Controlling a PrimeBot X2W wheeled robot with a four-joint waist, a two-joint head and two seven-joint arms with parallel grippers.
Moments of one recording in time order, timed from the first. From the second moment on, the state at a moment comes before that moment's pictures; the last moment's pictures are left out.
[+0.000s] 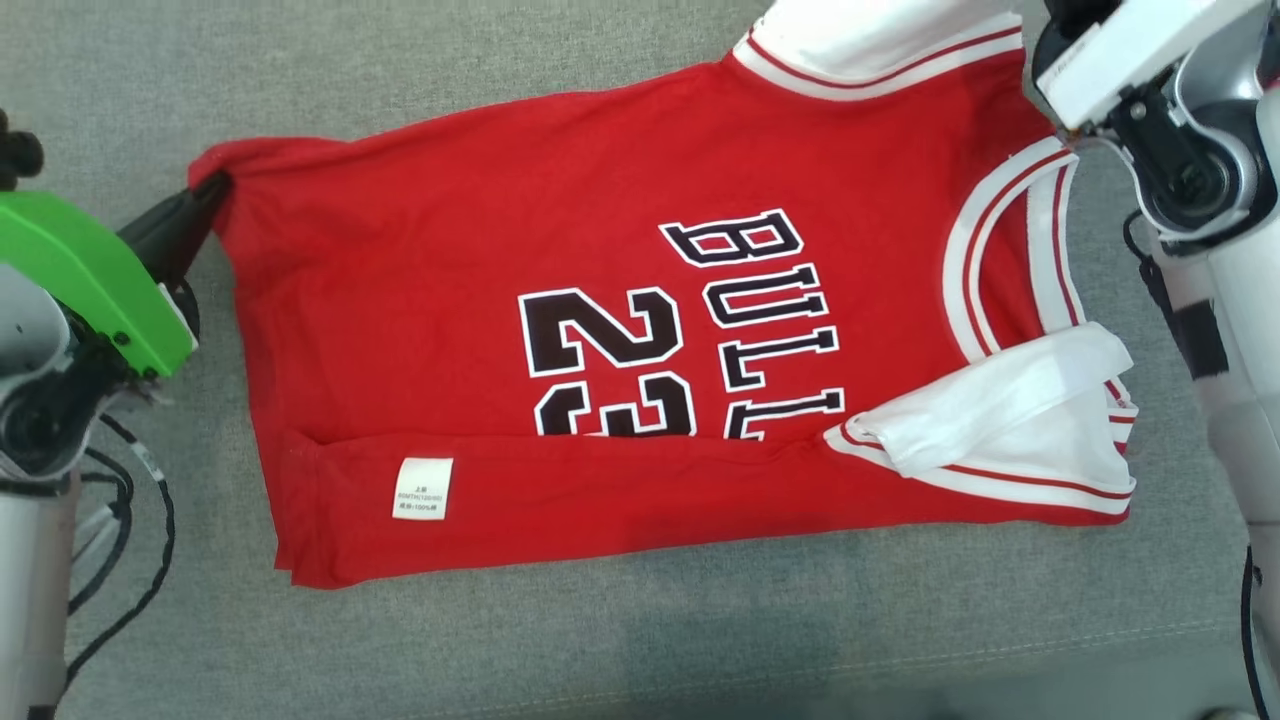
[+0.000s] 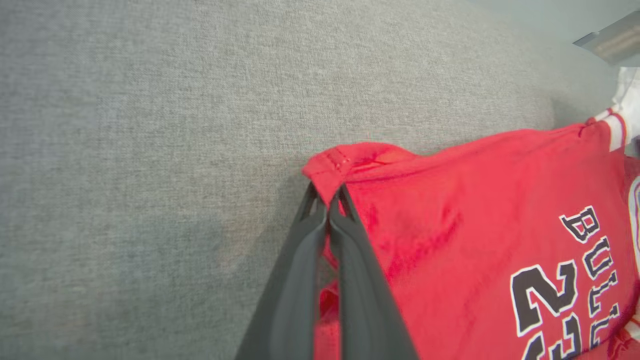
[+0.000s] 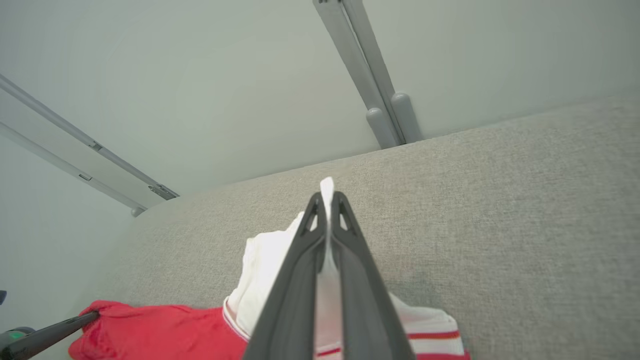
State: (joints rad) left arm -0.60 0.37 -0.15 0.19 -0.89 -0.11 0.56; right arm -0.87 -0.27 0.31 0.38 0.82 0.11 0.21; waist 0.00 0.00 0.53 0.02
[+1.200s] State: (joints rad) left arm -0.22 0.34 -0.09 0.09 -0.92 -0.12 0.34; right arm -0.15 -0.37 0.29 -0.18 0.93 0.09 0.12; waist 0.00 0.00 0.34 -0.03
